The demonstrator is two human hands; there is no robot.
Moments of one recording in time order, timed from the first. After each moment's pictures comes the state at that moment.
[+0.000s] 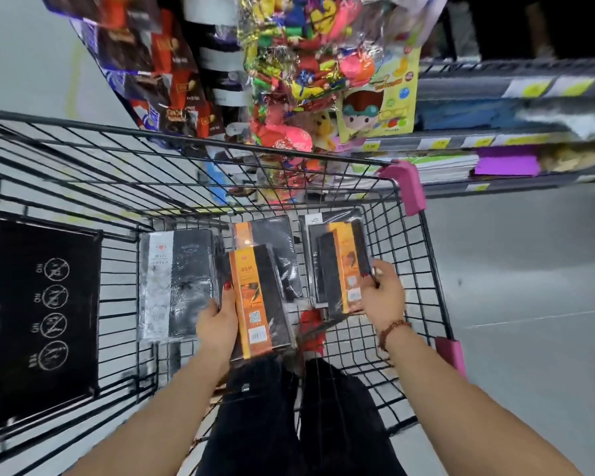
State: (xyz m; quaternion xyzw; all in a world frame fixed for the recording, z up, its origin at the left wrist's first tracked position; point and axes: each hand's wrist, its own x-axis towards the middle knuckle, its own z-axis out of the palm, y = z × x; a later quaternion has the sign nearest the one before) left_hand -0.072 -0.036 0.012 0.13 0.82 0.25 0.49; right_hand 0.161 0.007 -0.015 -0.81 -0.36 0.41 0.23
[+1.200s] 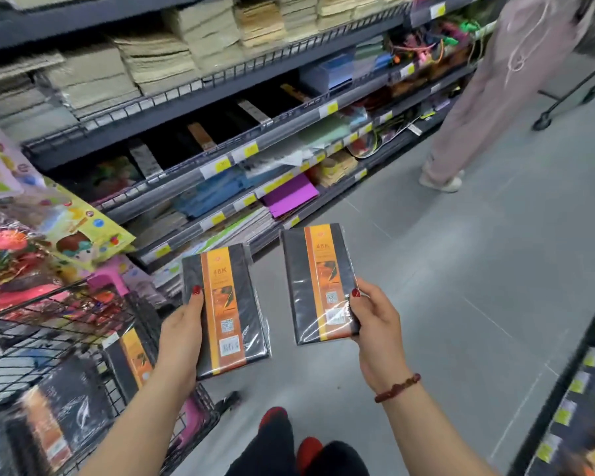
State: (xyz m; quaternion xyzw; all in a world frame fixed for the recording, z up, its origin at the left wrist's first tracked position) left_hand 0.311 -0.044 0.165 0.40 0.68 0.26 0.57; right_hand 0.507 -0.161 0.158 -0.63 -0.09 0.40 0.66
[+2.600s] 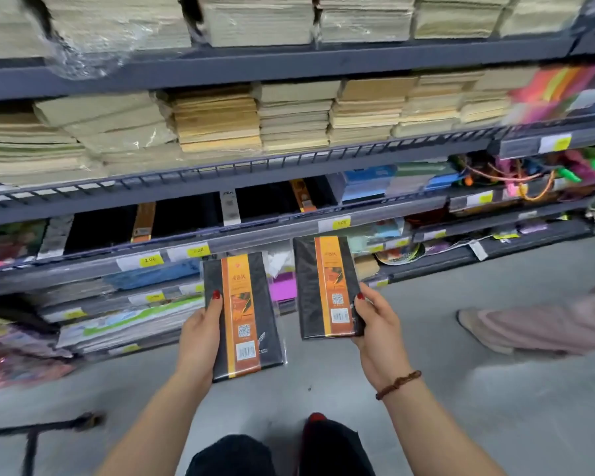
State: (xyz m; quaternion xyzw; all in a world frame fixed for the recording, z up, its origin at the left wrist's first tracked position) left_hand 0.724 0.238 0.149 0.25 0.72 0.35 0.54; right_hand 0.940 0.224 0.155 -0.62 -0.16 0.54 0.54
